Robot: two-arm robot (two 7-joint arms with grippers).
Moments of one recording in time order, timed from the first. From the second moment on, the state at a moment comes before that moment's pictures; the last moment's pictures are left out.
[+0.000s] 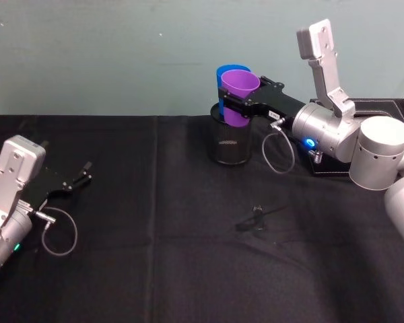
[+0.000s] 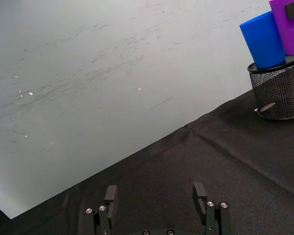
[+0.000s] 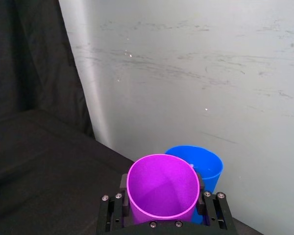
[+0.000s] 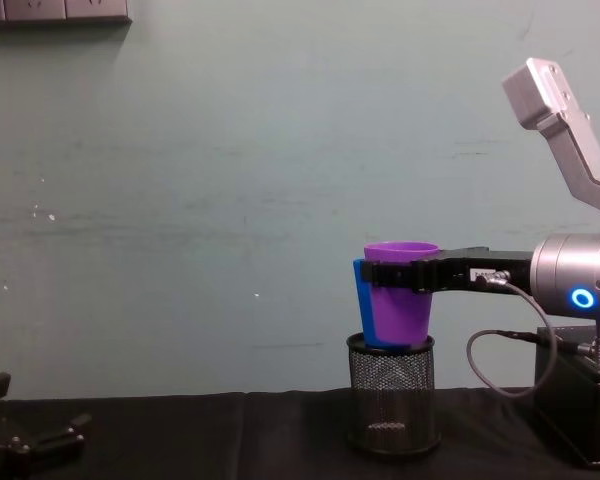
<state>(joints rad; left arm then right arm) -0.20 0.60 0.45 -1.41 -0.25 -0.12 0.03 0.67 0.25 -0.43 -1.05 0.37 0.10 0.46</state>
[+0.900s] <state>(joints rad) -0.20 0.60 0.45 -1.41 -0.25 -0.12 0.03 0.67 0.25 -0.43 -1.05 0.37 0.10 0.46</state>
